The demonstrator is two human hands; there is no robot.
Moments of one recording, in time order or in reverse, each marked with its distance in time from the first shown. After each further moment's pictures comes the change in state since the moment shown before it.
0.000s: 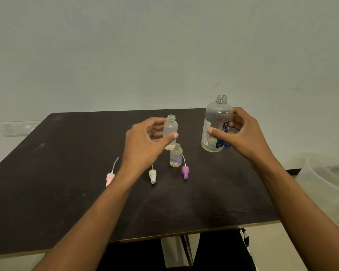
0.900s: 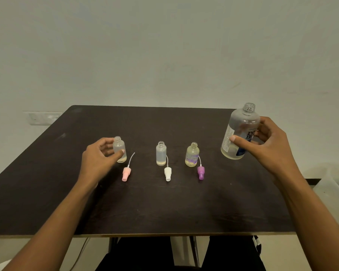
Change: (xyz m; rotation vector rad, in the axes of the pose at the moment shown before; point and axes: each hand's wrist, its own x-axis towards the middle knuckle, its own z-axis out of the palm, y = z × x) left_hand -0.024 -0.117 -0.125 0.209 0.212 -0.284; right_hand -0.017 0.003 0.004 0.075 0.025 -0.012
